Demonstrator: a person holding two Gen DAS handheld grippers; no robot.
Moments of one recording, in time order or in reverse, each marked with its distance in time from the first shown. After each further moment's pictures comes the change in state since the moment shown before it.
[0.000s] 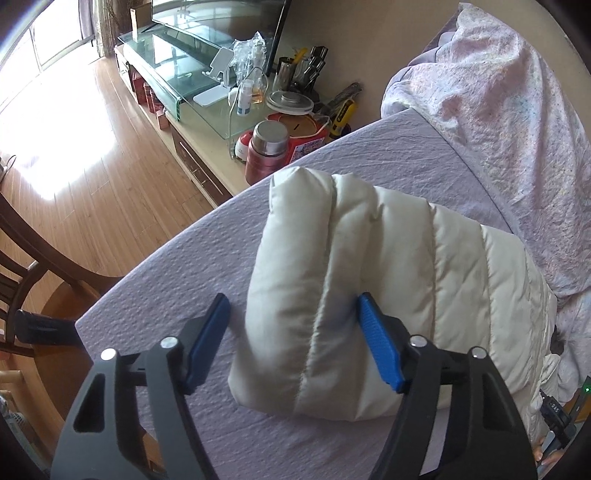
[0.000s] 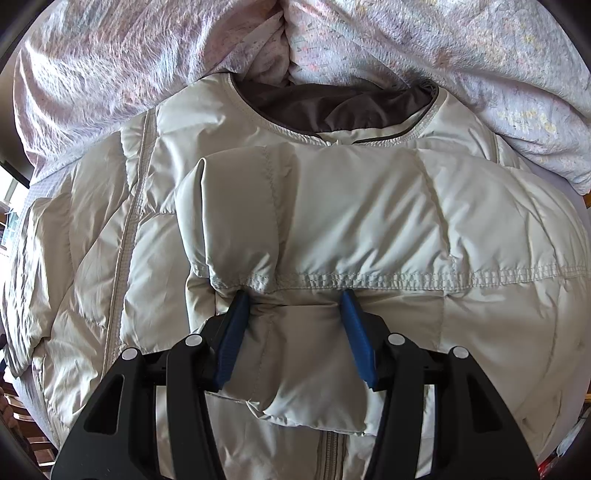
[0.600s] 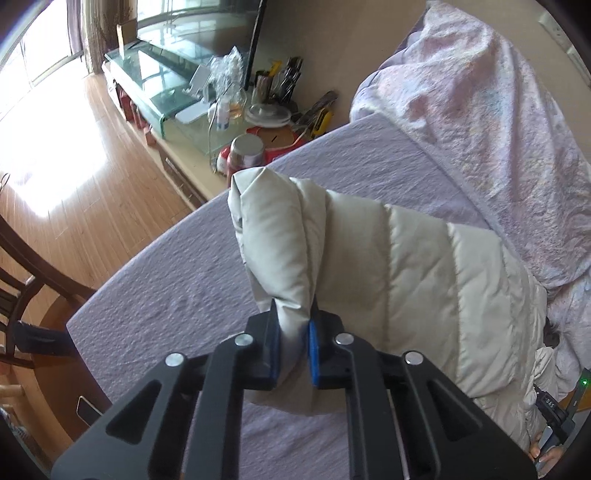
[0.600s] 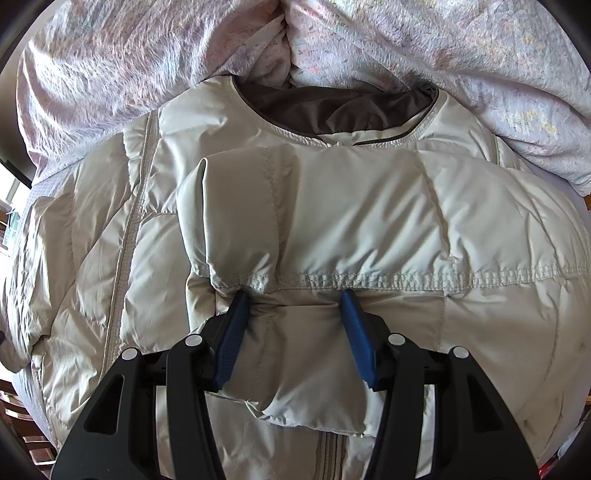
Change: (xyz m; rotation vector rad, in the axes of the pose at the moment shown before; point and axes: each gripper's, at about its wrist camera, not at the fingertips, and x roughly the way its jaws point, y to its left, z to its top) left arm -0.023 -0.036 -0.003 0.058 -0.061 -0.021; right arm -0.001 0.000 -0.002 0.004 -0.016 0.002
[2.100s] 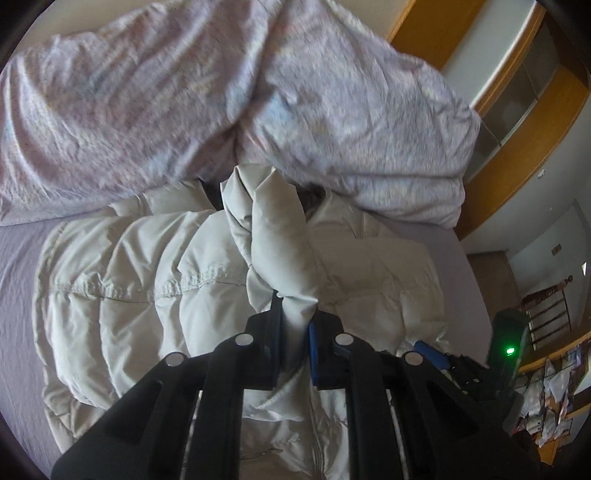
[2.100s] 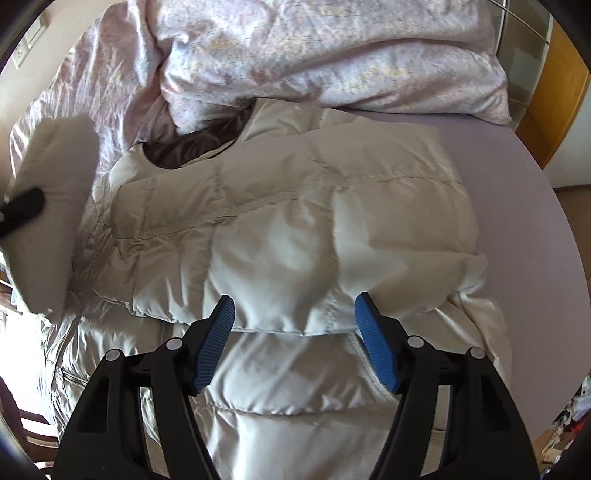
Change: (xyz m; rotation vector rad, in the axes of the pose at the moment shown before) left arm -0.062 -0.444 -0.178 0.769 0.137 -0.510; right arm -0.088 -0.148 -0.074 0.218 -0.123 0.000
